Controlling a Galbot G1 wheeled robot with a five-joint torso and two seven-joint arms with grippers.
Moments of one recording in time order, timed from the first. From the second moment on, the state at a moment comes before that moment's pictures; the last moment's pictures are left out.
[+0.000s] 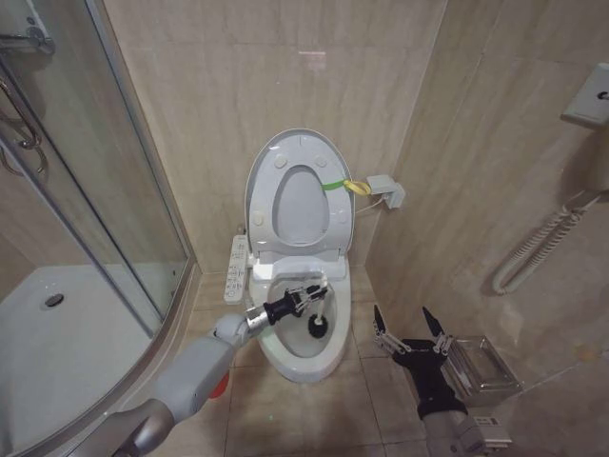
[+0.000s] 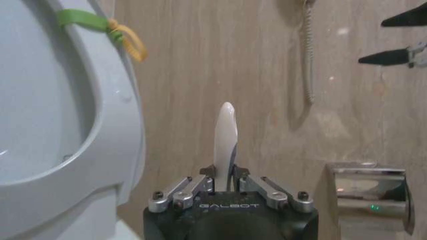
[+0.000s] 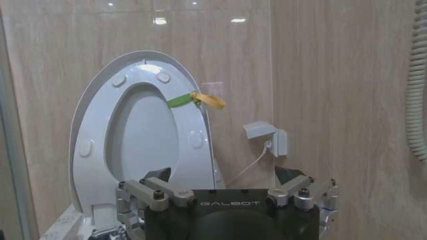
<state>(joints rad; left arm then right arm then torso) 0.48 -1.28 0.28 -0.95 -0.70 -0.51 0.86 -1.80 1.49 0.49 2.41 0.09 0.00 0.13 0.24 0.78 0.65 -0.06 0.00</state>
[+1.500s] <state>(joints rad) 0.58 -1.31 0.17 -0.88 -0.66 -0.57 0.89 -1.80 1.49 0.49 2.41 0.09 0.00 0.13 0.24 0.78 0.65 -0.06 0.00</state>
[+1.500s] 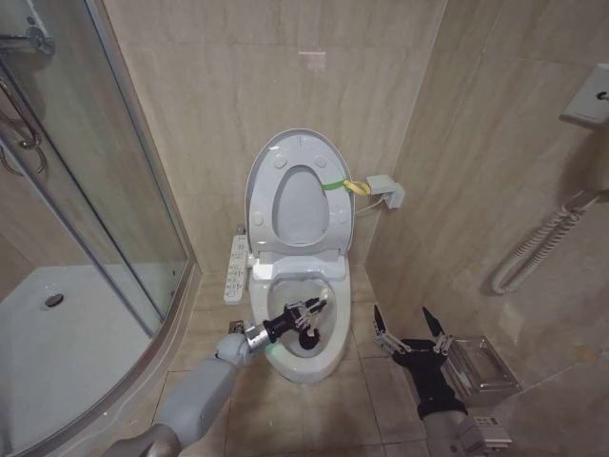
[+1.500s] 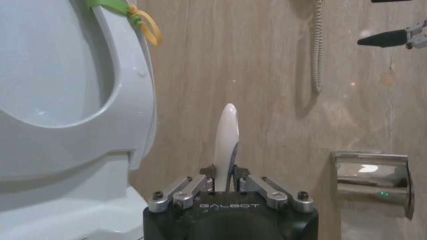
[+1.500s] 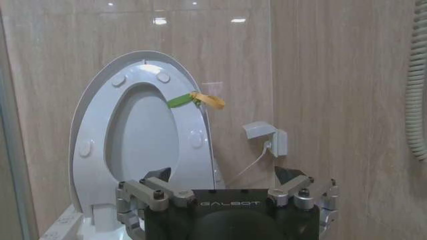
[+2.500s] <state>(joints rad) 0.55 -1.30 0.15 -0.92 -0.64 -0.56 0.86 -1.80 1.49 0.49 2.41 0.09 0.00 0.13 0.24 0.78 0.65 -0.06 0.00</state>
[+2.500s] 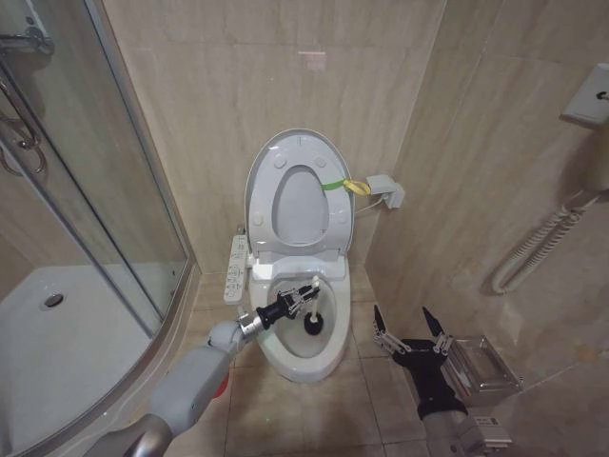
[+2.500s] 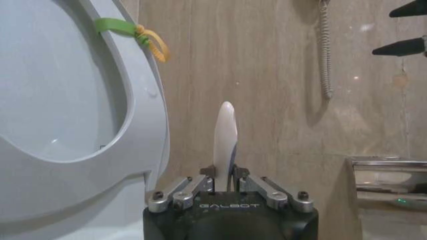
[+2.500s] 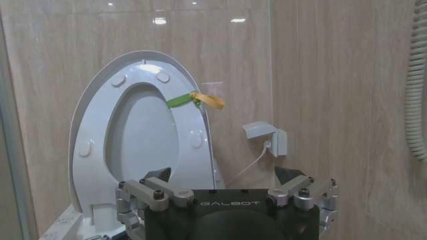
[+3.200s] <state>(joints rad) 0.57 -1.35 0.10 -0.84 -0.66 -0.58 0.89 -1.80 1.49 0.49 2.41 0.09 0.00 0.13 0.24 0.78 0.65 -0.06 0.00</state>
